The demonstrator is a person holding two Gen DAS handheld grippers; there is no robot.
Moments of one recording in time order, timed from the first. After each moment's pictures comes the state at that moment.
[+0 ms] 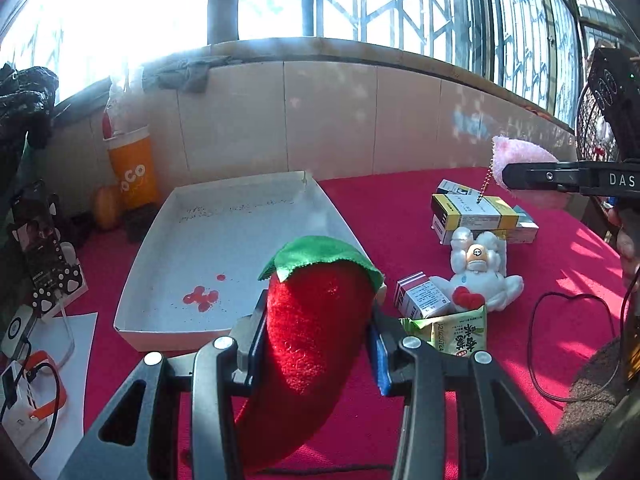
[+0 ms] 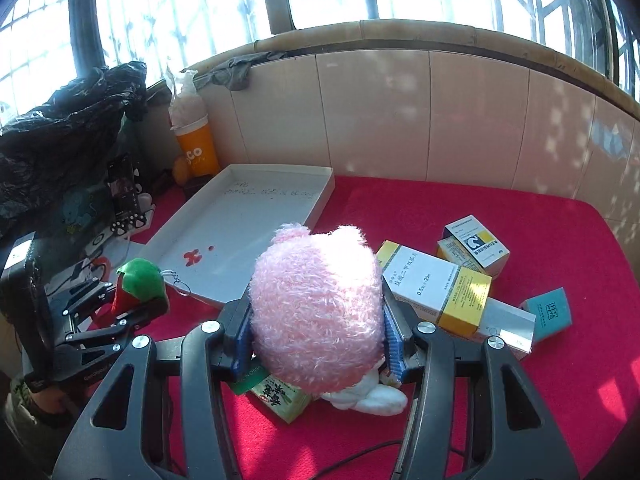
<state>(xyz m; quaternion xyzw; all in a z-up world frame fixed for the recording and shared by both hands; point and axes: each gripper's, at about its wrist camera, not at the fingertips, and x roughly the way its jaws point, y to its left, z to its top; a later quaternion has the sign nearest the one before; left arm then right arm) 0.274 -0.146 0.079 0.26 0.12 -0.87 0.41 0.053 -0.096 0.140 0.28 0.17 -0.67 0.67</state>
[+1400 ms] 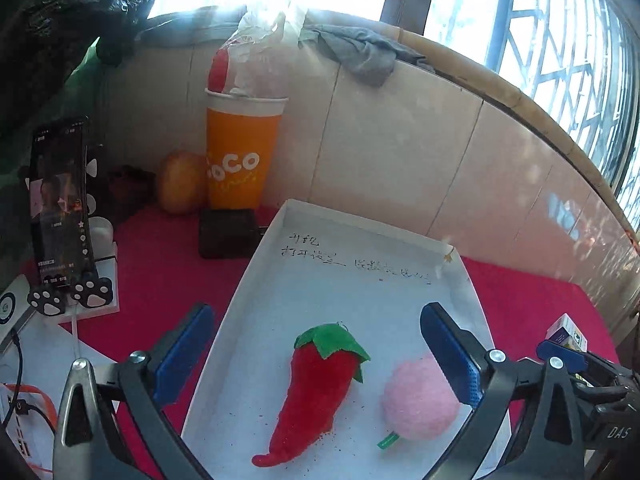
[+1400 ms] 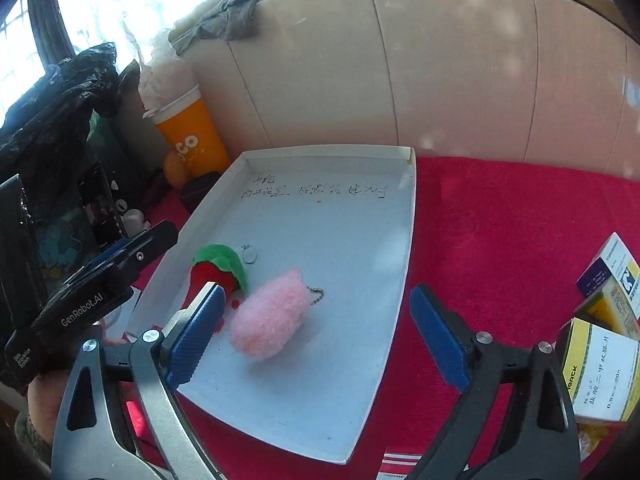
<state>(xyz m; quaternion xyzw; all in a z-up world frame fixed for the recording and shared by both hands) 0.312 -0.322 0.089 0.18 0.26 -0.78 0.54 0.107 -0.258 0.093 0.36 0.16 -0.63 0.66</state>
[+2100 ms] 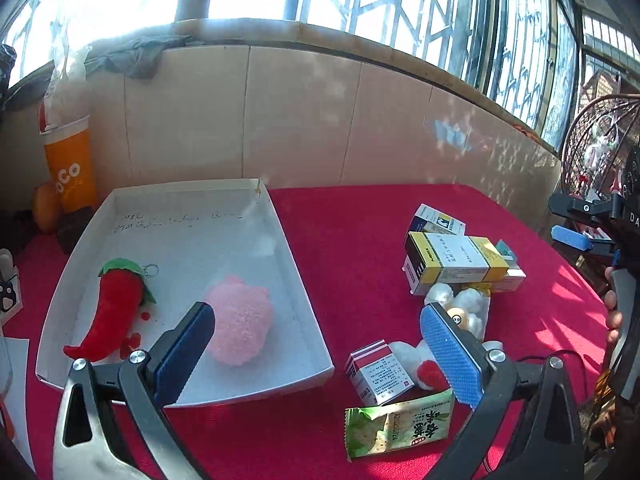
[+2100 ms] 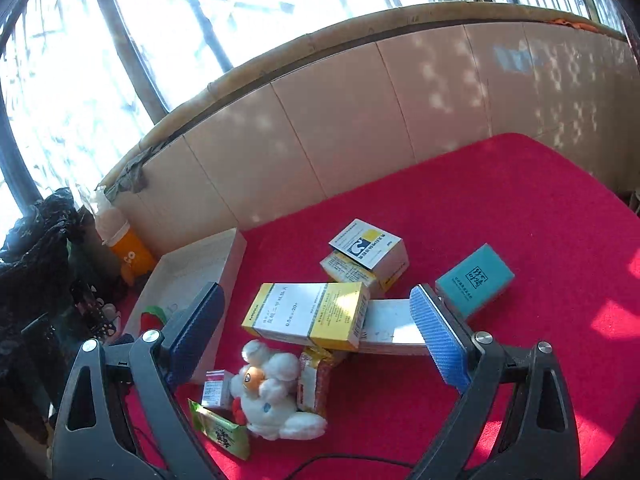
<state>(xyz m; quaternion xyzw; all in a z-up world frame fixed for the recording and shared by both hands) 0.193 -0.190 0.083 0.26 0.17 -0.89 0.35 -0.060 -0.046 0.135 0.36 -0.01 -0.75 0.56</state>
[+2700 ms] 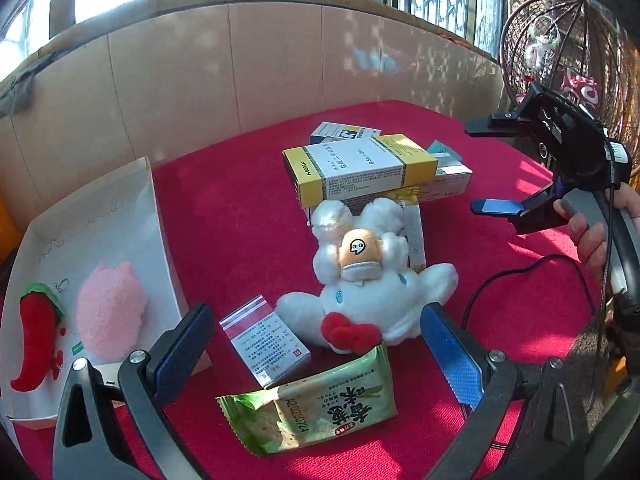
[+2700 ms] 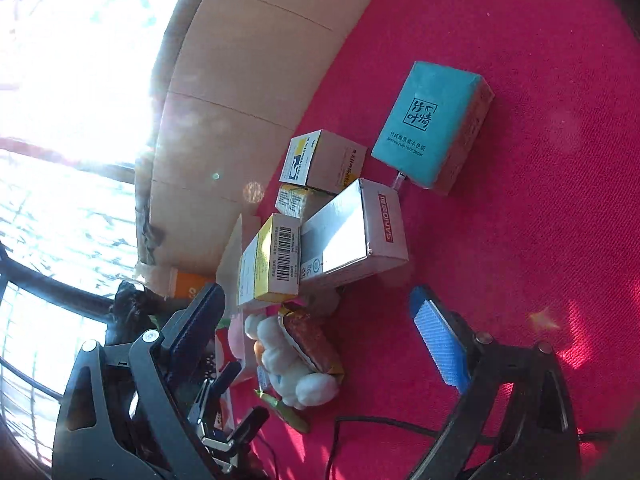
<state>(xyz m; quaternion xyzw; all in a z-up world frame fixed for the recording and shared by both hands) 0.127 -0.141 0.046 0.37 0.09 -0.90 0.23 -0.165 -0.040 -0.003 0.59 -0.22 -0.57 0.53</state>
